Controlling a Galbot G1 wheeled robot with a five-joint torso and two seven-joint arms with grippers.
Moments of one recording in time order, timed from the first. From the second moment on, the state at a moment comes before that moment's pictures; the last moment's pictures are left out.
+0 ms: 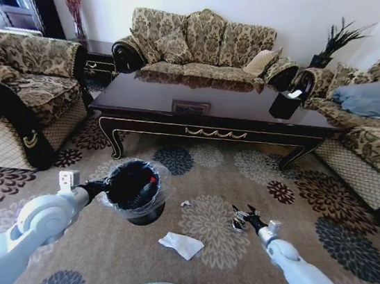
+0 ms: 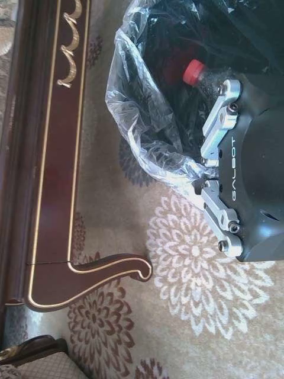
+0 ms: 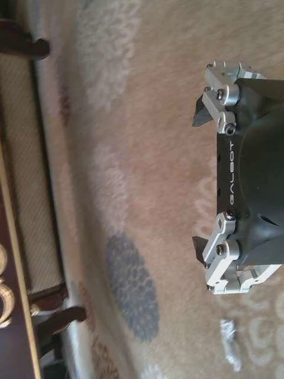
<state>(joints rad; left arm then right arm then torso) 1.38 -0.76 -0.60 -2.27 -1.21 0.64 -0.56 -0.96 0.79 0.00 1.09 0.98 0.18 -0.22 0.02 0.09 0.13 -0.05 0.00</state>
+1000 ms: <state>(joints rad) 1.42 -0.74 -0.62 -2.28 -1.20 0.64 -0.56 -0.97 0.91 0.03 0.98 0.86 0.06 0.03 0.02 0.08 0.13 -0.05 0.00</state>
